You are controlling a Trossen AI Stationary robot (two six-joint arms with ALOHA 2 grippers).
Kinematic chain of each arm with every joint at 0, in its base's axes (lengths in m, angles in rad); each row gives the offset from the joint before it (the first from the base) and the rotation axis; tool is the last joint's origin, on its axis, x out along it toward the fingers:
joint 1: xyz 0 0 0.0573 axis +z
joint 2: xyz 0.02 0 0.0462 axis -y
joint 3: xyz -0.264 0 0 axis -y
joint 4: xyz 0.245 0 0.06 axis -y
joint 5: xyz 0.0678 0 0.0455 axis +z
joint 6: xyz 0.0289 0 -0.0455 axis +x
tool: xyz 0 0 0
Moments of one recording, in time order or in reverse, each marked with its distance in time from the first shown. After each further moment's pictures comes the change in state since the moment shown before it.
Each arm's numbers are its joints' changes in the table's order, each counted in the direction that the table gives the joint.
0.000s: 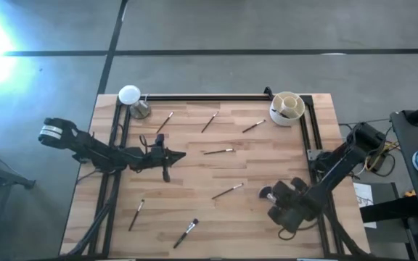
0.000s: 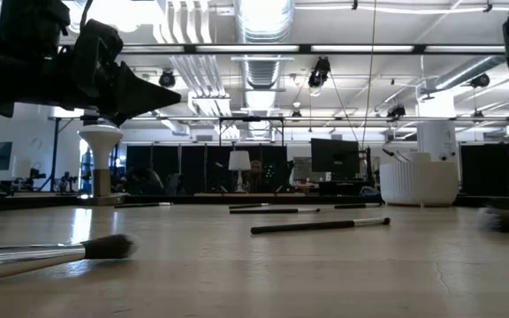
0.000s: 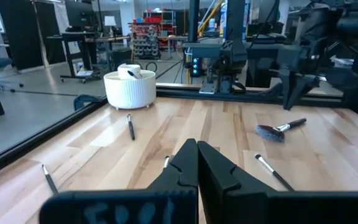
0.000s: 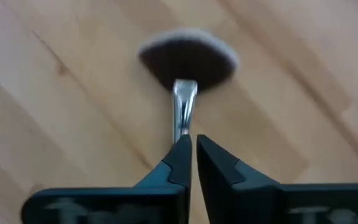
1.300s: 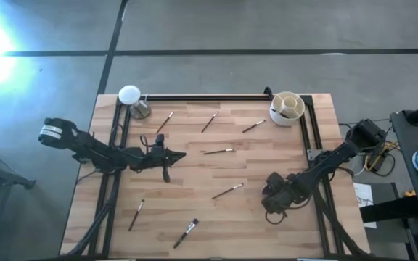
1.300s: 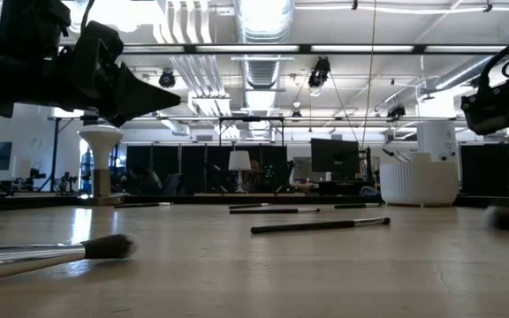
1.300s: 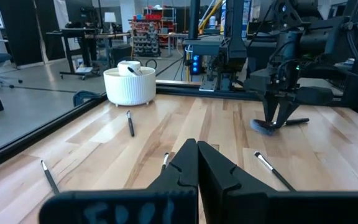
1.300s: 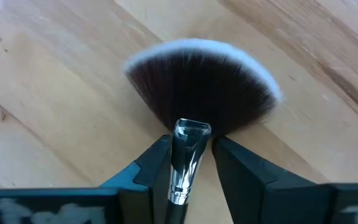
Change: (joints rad) left arm 0.001 0.000 0.000 -0.012 0.001 -0.014; right arm -0.204 0.043 -0.247 0.310 0.154 -0.058
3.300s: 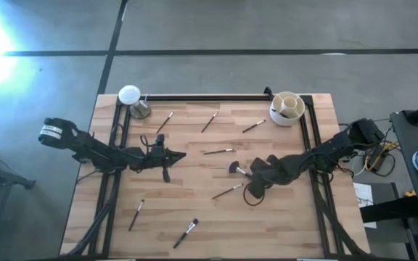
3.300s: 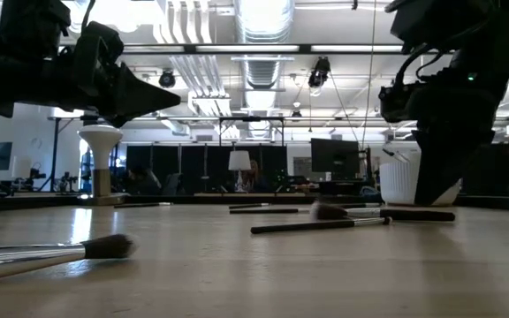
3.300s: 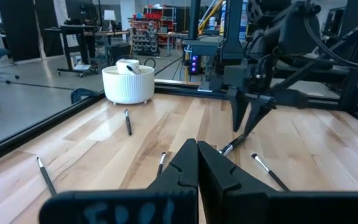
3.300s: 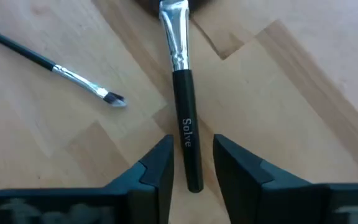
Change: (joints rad) left arm 0.000 0.000 0.000 -0.001 -0.004 -0.026; right arm -0.306 0.003 0.026 0.187 -0.112 -0.582
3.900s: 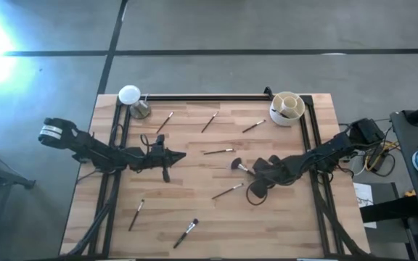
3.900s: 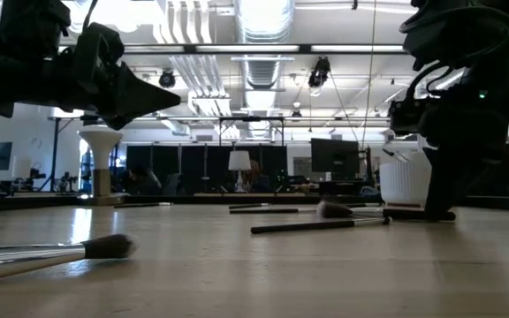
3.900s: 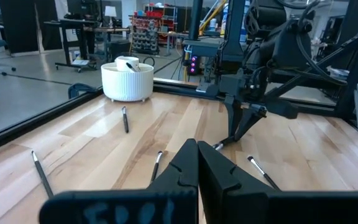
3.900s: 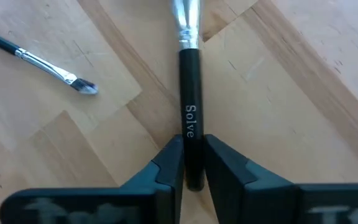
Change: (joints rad) left arm -0.001 0.000 0.000 0.000 0.000 -0.047; right arm 0.001 0.003 -0.092 0.089 -0.008 0.004
